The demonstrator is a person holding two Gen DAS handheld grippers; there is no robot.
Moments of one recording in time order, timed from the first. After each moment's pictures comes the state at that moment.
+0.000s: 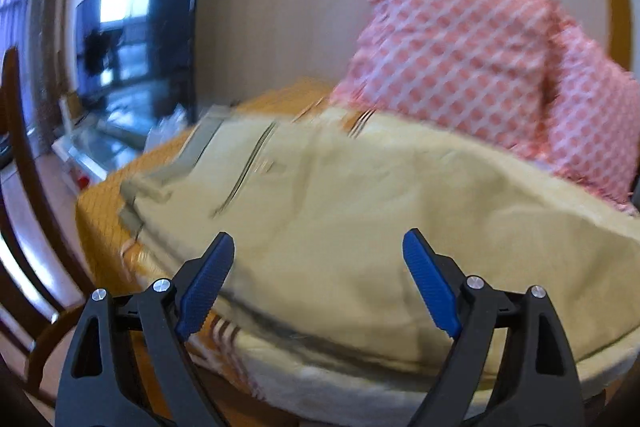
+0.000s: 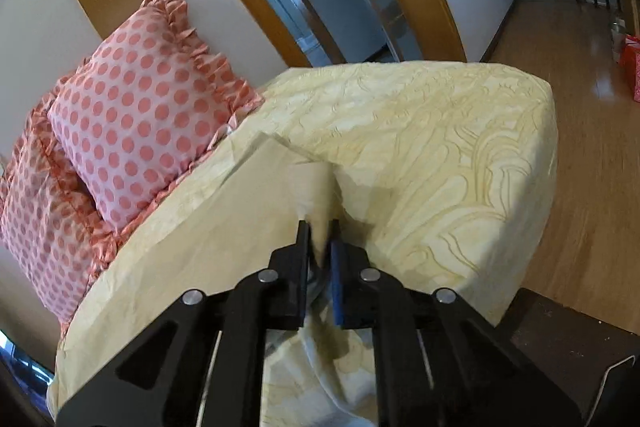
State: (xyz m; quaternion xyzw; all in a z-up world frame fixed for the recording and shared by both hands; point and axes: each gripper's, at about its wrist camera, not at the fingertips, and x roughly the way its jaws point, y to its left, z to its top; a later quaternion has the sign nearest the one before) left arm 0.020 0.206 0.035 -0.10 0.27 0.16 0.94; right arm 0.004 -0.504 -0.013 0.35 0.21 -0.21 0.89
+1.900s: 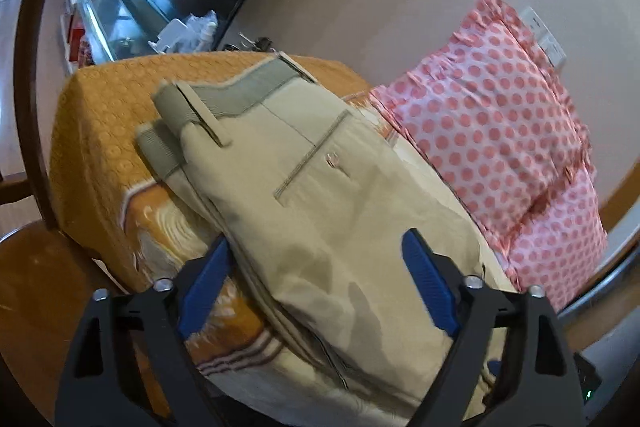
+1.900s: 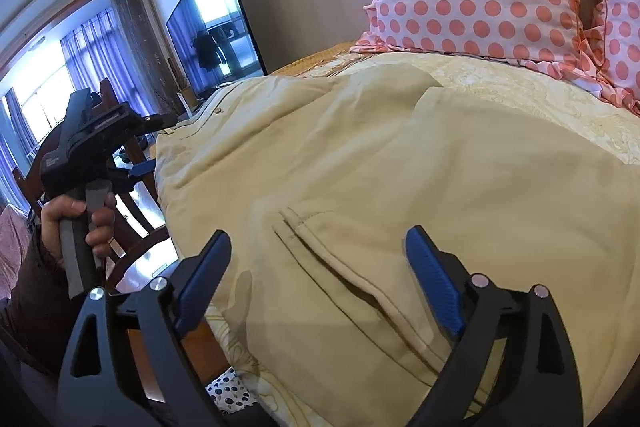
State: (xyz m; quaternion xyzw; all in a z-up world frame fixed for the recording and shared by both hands) left arm 0.009 0.300 0.028 -0.37 0.25 0.13 0.89; right arm 0.107 -0.053 0.024 0.00 0.33 0.41 0.85
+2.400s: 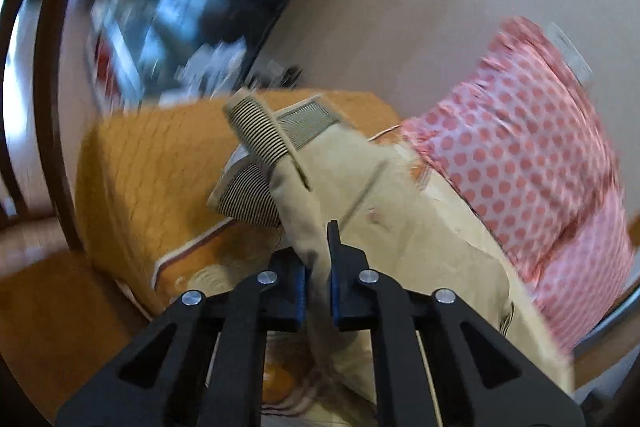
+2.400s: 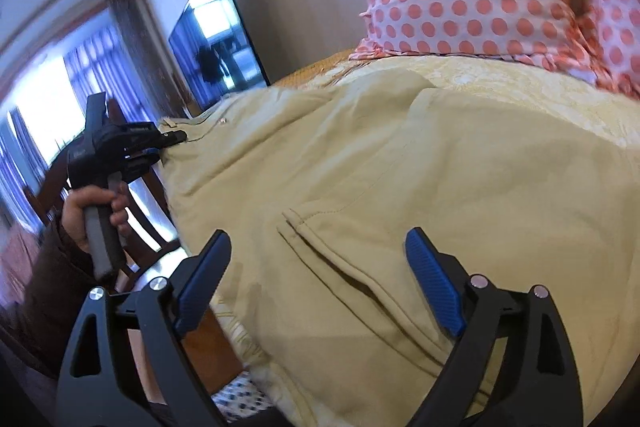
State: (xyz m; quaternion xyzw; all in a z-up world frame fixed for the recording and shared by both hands) left arm 0.021 0.303 0.051 -0.32 0.23 0.19 0.90; right arm 0.105 -0.073 0.026 0.05 0.33 0.41 0.85
